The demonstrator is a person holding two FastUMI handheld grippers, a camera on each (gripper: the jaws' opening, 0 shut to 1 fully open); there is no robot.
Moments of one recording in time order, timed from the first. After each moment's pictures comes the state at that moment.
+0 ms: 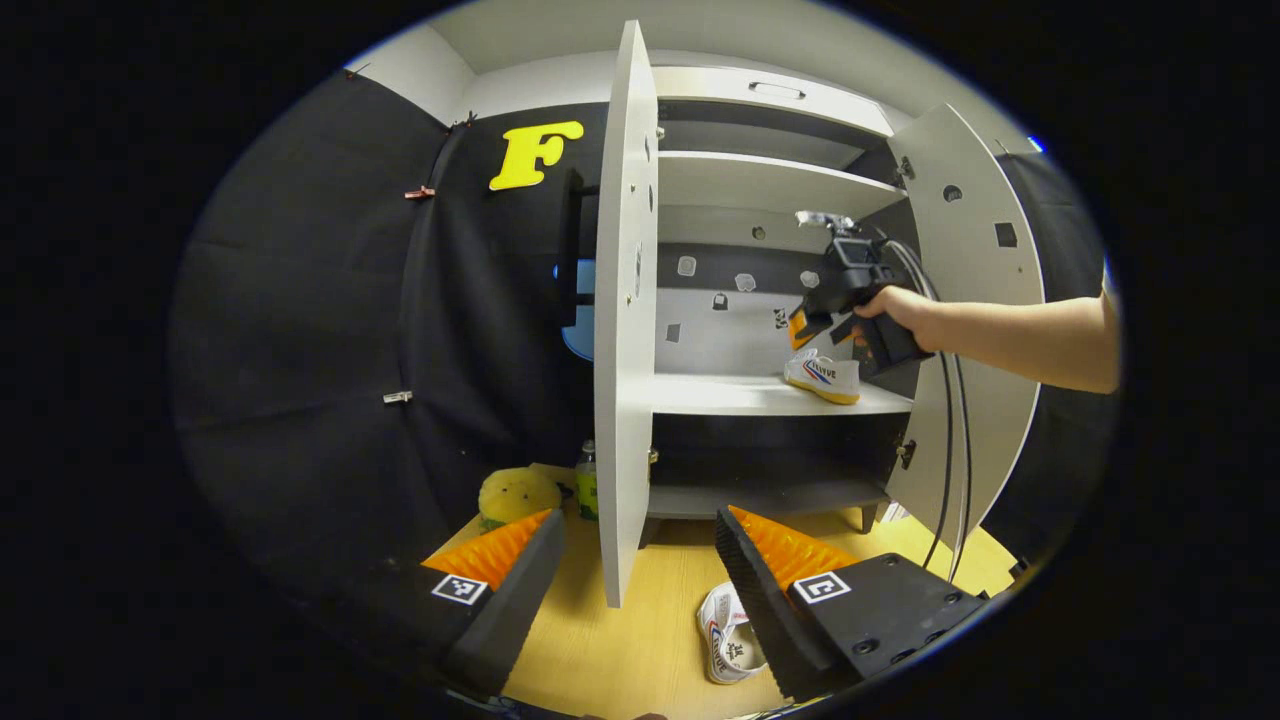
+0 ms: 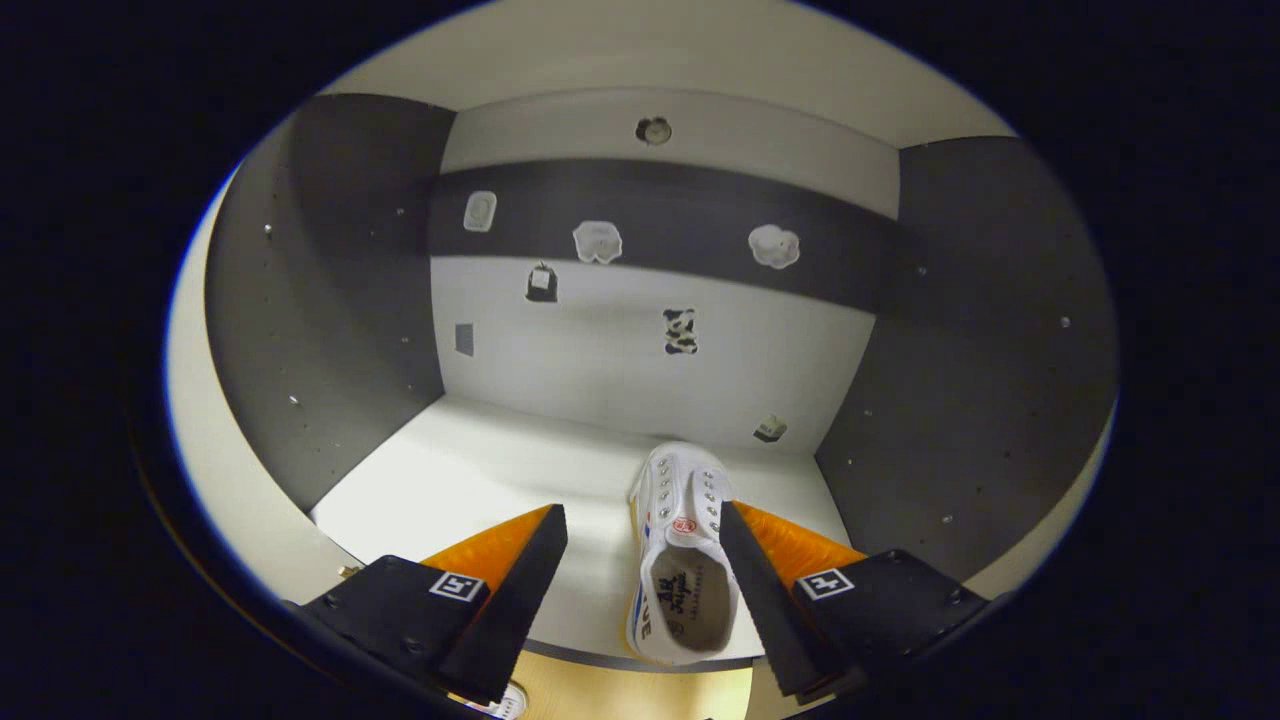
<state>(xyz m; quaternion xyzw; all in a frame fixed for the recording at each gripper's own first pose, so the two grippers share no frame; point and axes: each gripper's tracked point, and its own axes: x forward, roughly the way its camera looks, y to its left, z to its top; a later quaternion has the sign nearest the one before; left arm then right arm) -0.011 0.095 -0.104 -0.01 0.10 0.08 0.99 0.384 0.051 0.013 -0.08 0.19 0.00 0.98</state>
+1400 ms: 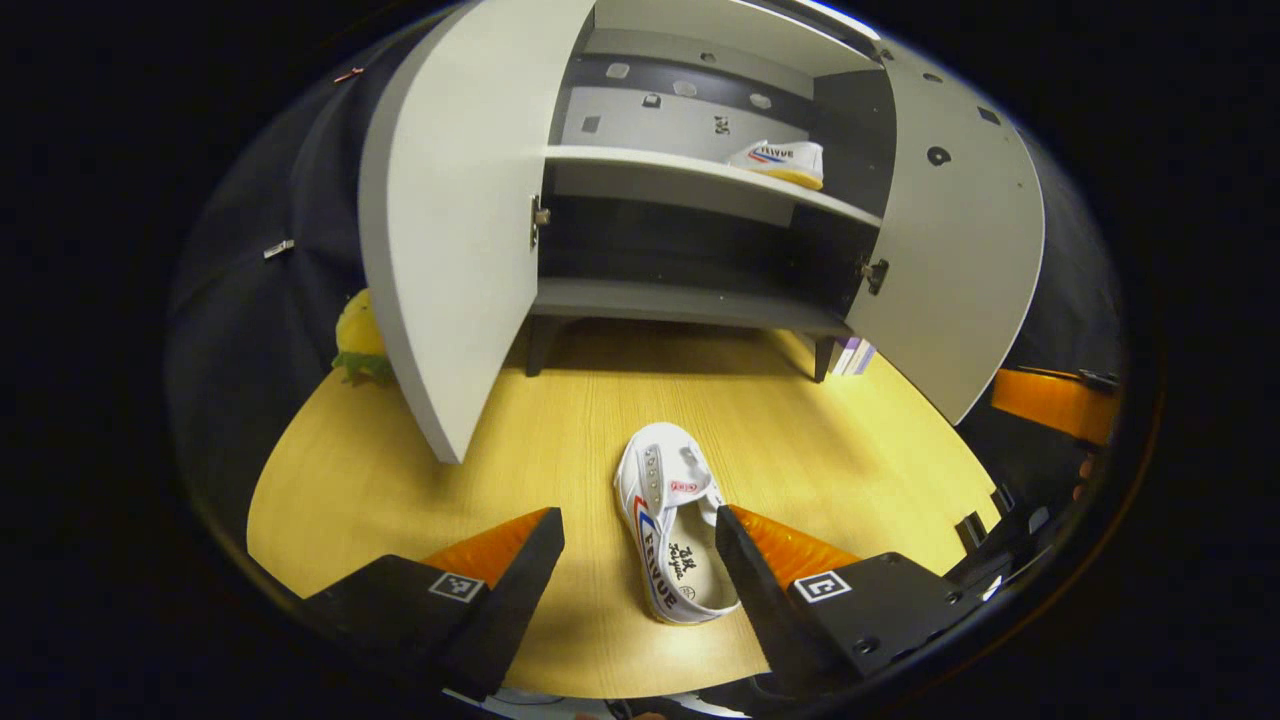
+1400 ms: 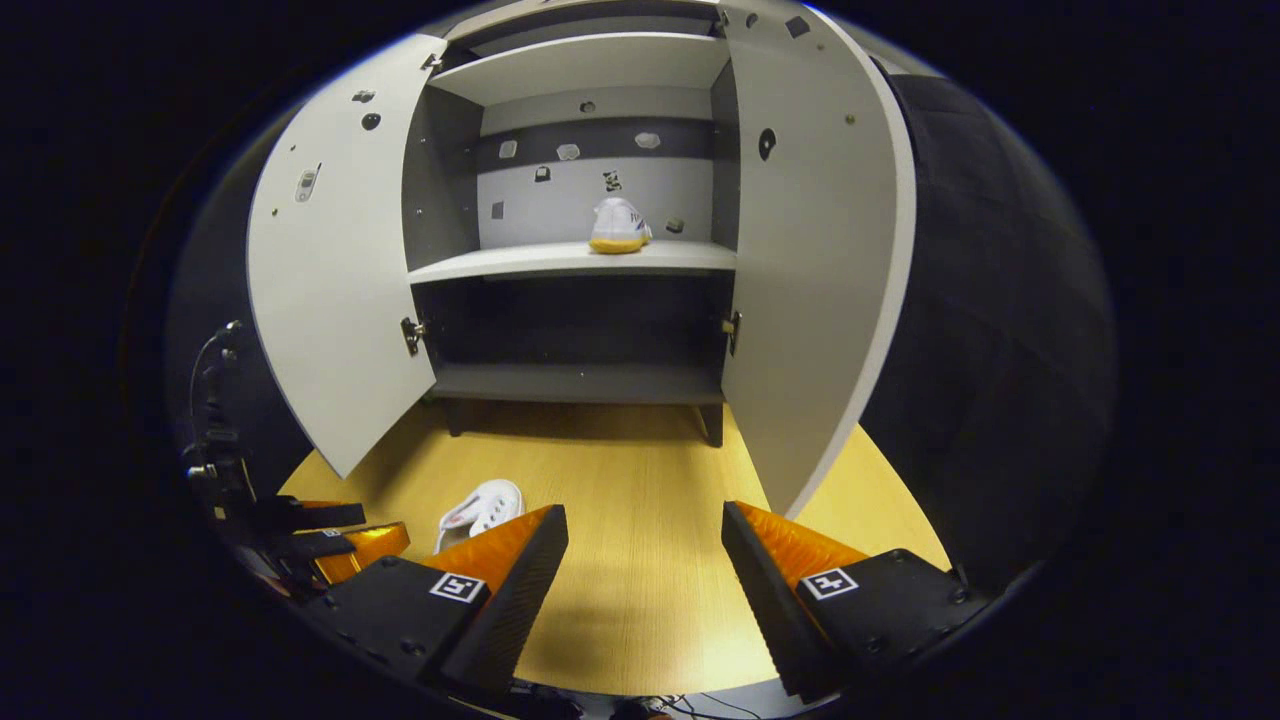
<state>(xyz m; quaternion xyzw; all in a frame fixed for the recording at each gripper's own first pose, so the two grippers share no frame) 0.021 0.015 -0.335 -0.07 0.34 -0.05 0.94 -0.011 -0.025 -0.192 -0.02 0.25 -0.06 0.97</state>
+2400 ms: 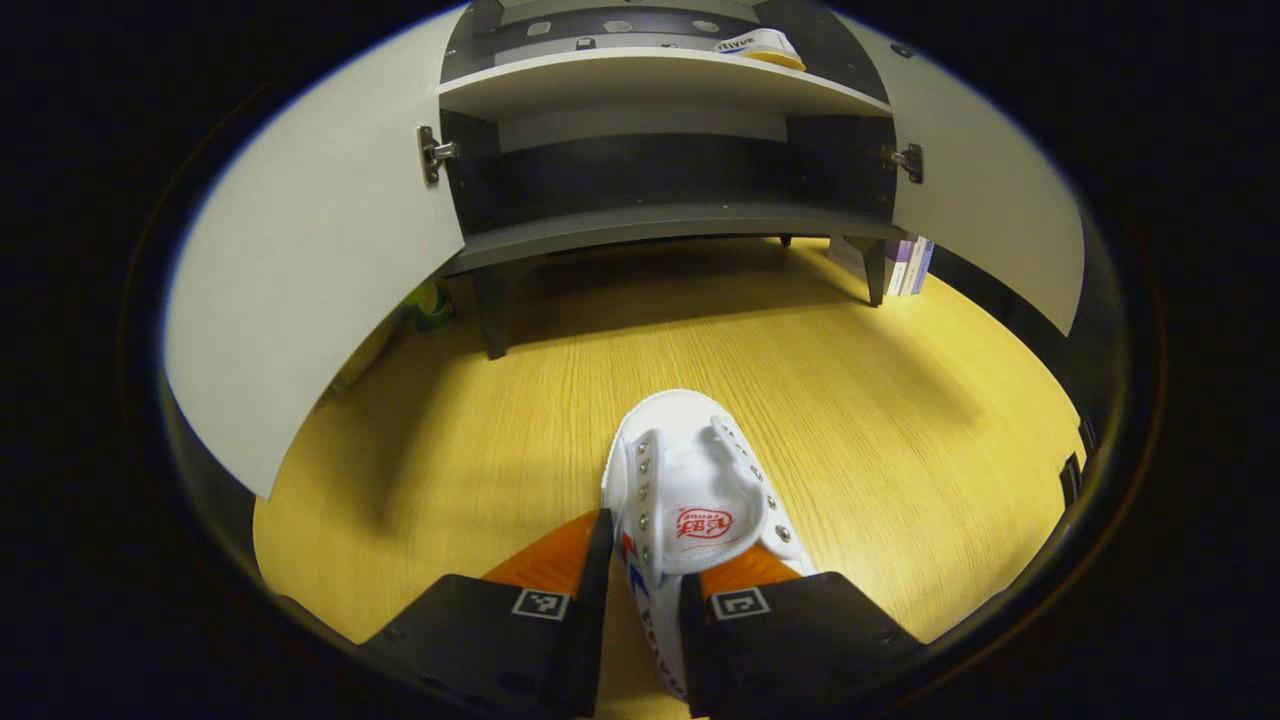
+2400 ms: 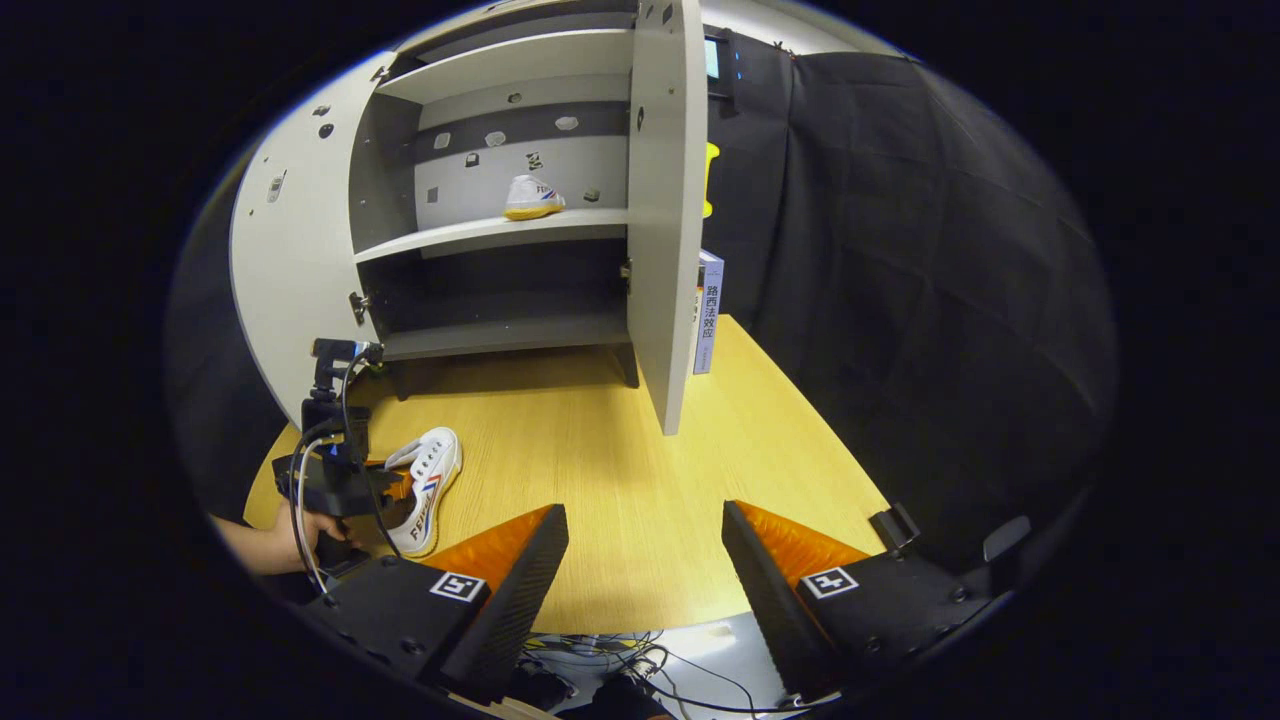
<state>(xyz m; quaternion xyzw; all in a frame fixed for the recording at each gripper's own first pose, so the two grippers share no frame) 0.095 0.003 -0.432 0.05 0.37 -0.01 0.93 -0.100 -0.097 -0.192 -0.01 0.27 -0.14 0.95</state>
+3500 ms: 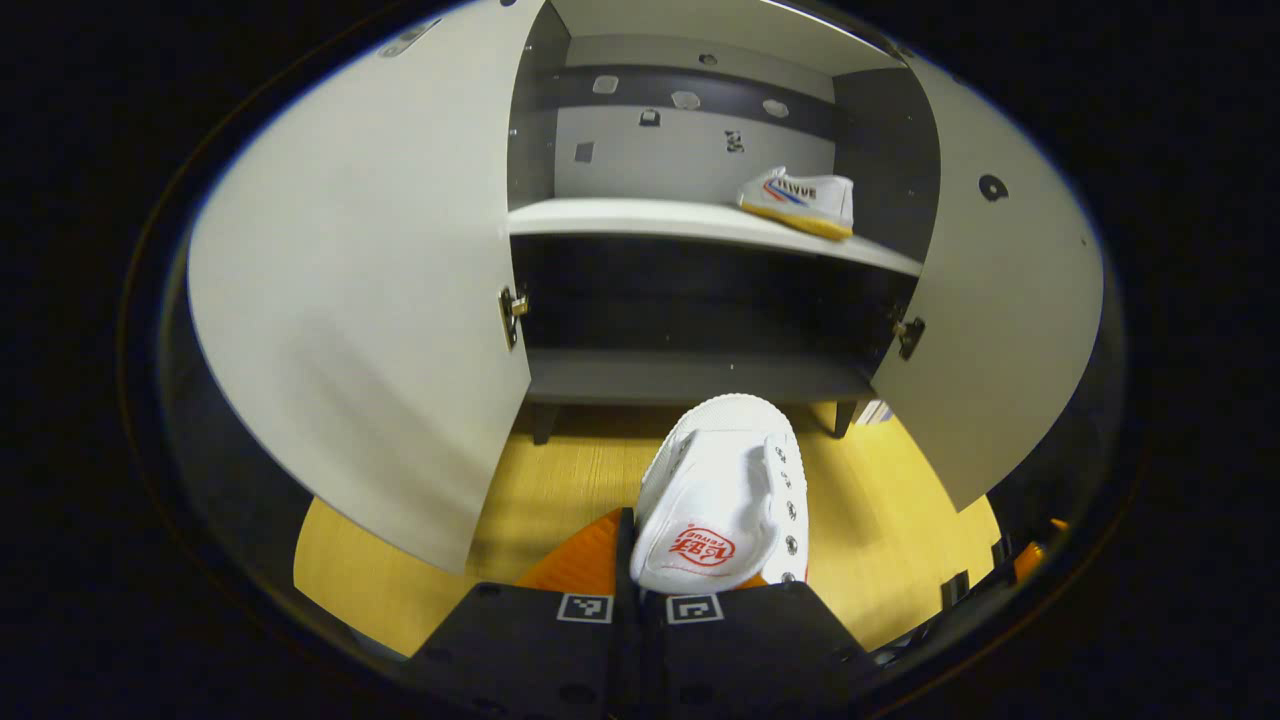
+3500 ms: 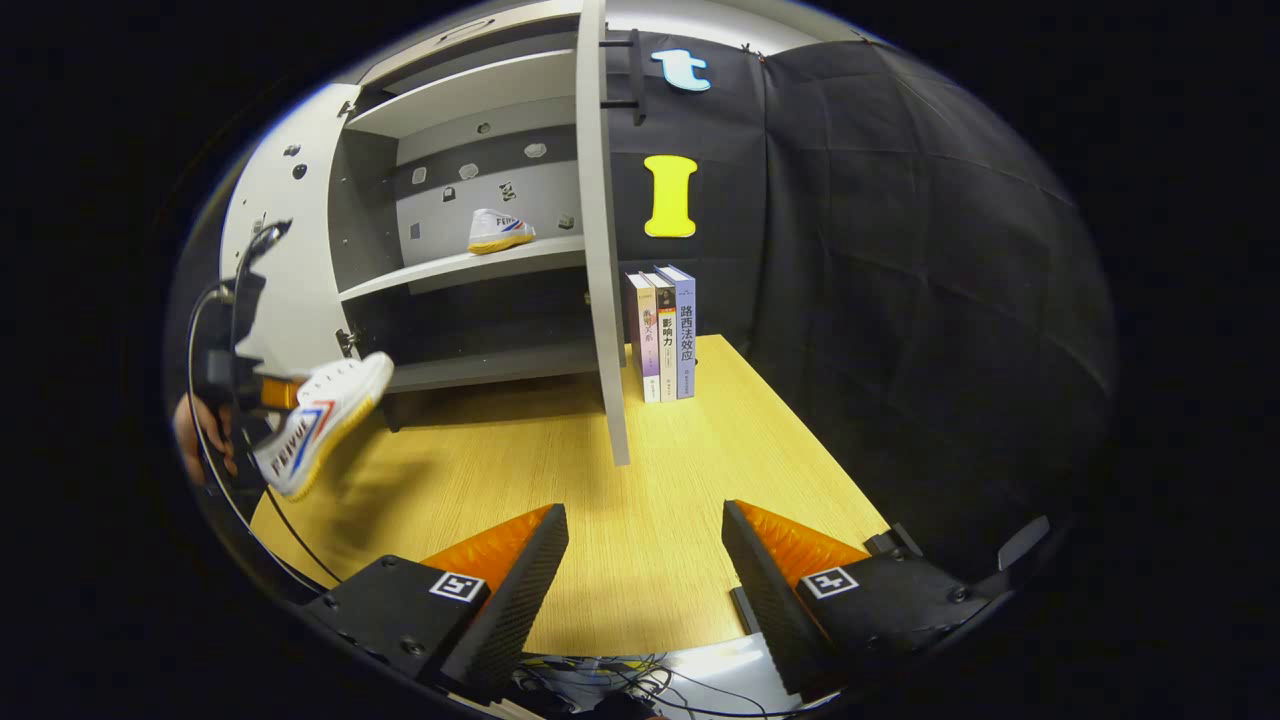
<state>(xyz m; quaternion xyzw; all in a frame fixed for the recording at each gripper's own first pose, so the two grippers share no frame) 0.119 -0.003 -0.203 -0.05 0.30 0.01 0.95 -0.084 -0.160 -0.187 0.02 0.23 -0.12 0.97</state>
